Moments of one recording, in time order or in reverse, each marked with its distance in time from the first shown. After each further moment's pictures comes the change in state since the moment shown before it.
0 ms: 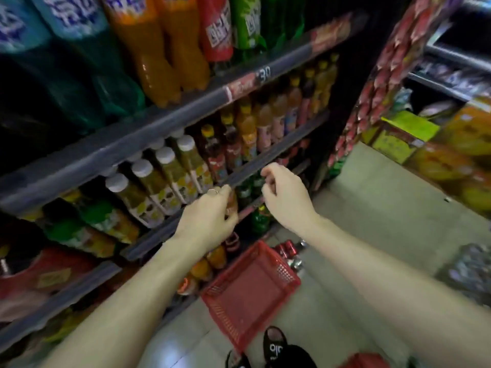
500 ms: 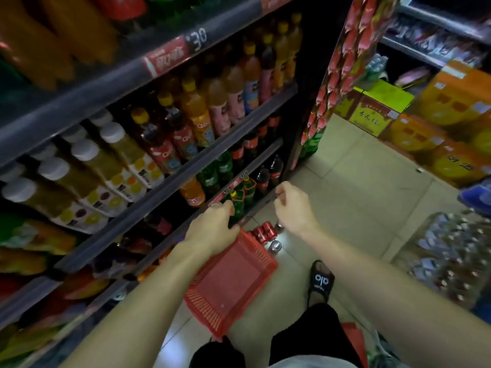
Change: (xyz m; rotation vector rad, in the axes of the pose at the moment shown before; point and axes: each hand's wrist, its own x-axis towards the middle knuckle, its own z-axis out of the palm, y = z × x) left_hand 0.055 0.057 0.118 -0.138 -0.328 -0.045; right_hand -0.021 0.166 0.007 -0.045 -0.065 0.415
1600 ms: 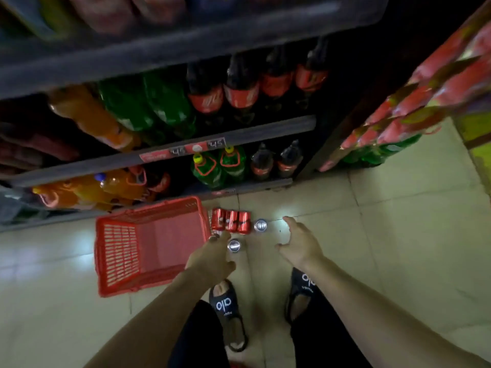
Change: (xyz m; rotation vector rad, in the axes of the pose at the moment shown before) left_hand 0.297 0.109 0.324 -0.421 -0.173 -0.640; right_hand 0.318 0.345 0.071 -0.343 -0.813 -0.081
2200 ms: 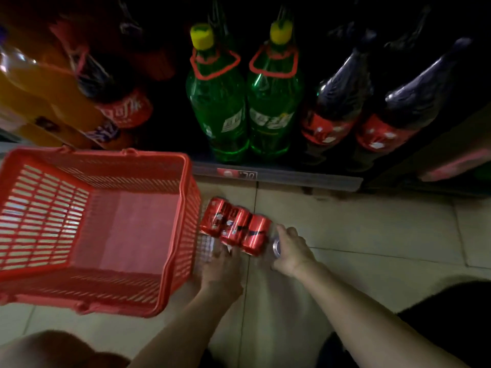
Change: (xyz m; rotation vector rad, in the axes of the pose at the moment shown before) left_hand 0.330 -0.126 0.292 0.152 0.116 -0.296; right_hand 0.359 0.127 0.253 -0.410 -0.120 -0.223
